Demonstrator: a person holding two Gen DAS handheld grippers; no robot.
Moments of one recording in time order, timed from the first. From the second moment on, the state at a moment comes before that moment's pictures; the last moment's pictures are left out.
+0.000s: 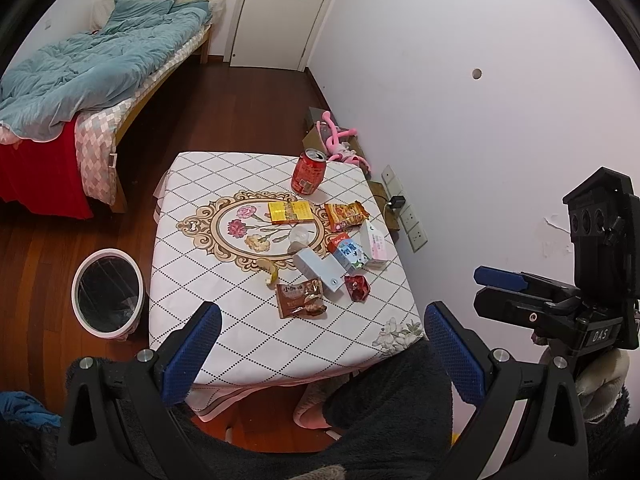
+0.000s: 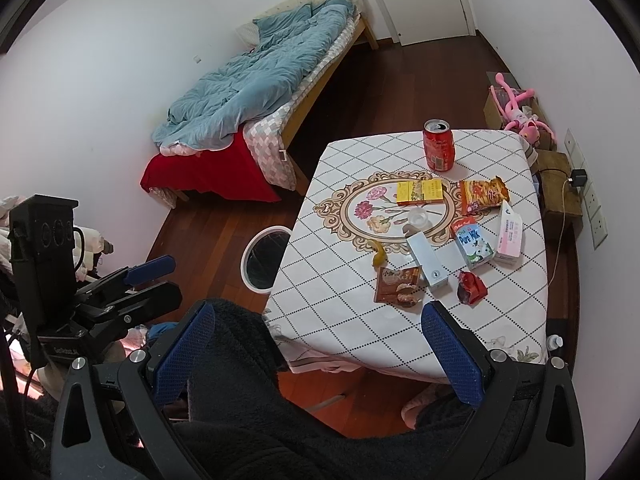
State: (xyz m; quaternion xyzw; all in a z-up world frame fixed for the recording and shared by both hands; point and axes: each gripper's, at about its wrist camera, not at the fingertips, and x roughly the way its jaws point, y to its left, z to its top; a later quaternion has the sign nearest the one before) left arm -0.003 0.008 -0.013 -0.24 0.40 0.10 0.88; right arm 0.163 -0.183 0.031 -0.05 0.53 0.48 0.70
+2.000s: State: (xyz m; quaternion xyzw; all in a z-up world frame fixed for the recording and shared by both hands) left arm 0.156 0.087 -0.233 -0.17 0.51 0.22 0.81; right arm 0.351 -0.091 -0.229 -0.13 0.59 0.26 0.75
